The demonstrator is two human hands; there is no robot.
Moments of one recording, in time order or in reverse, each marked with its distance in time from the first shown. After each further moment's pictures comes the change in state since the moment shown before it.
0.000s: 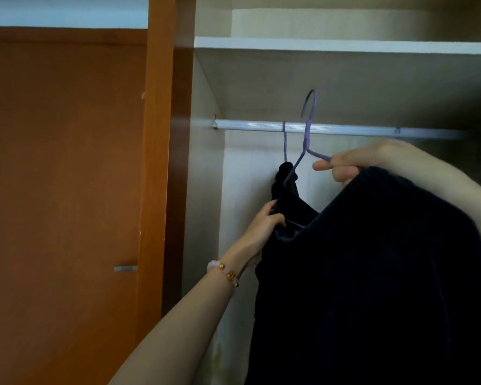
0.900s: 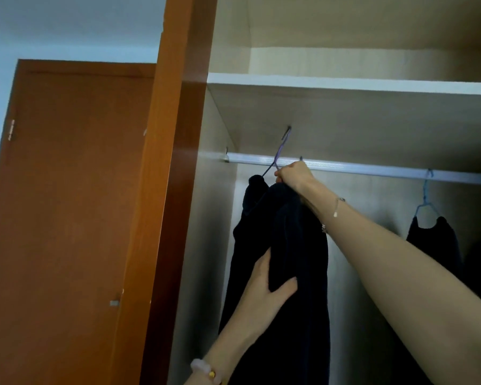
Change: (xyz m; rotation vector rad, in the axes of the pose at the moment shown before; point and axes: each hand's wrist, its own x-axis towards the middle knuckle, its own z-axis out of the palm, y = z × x) left_hand -0.009 -0.018 -0.011 0.154 0.101 0.162; right_hand 0.218 -0.021 0.062 0.102 0.227 -0.130
